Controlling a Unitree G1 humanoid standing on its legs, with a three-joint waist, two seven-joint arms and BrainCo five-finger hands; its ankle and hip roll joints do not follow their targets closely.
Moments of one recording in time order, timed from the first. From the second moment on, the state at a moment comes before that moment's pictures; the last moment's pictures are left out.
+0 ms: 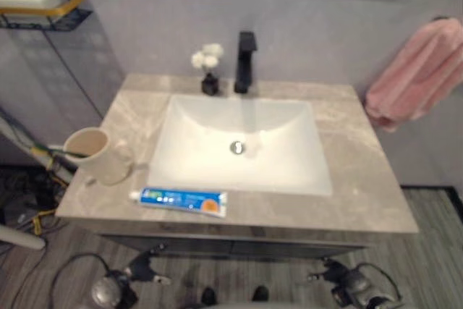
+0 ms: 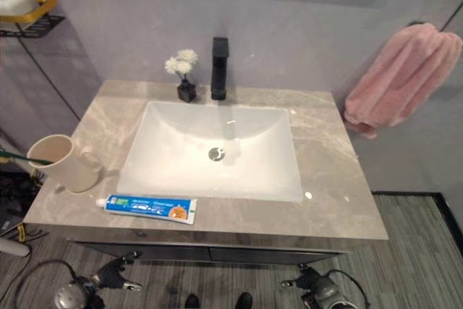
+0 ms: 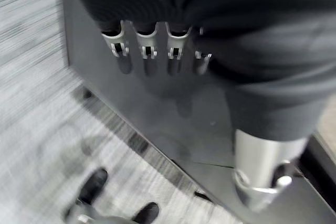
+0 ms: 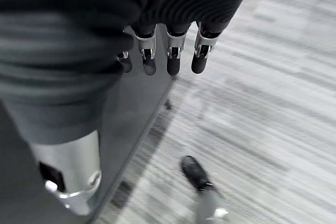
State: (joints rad) left arm 0.31 0.81 -0.32 0.25 0.10 -0.10 -0.23; right arm -0.15 -0.37 0.31 1.32 -0.04 -0.05 0.06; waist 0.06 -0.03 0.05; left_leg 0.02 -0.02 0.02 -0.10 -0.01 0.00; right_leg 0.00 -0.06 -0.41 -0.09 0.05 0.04
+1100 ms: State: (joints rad) left arm 0.45 1.22 0.33 -0.41 -0.34 -0.16 -0.31; right arm 0.05 -0.38 0.19 1.37 -0.07 -0.03 0.14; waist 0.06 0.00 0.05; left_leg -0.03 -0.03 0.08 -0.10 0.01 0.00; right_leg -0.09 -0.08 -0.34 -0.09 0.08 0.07
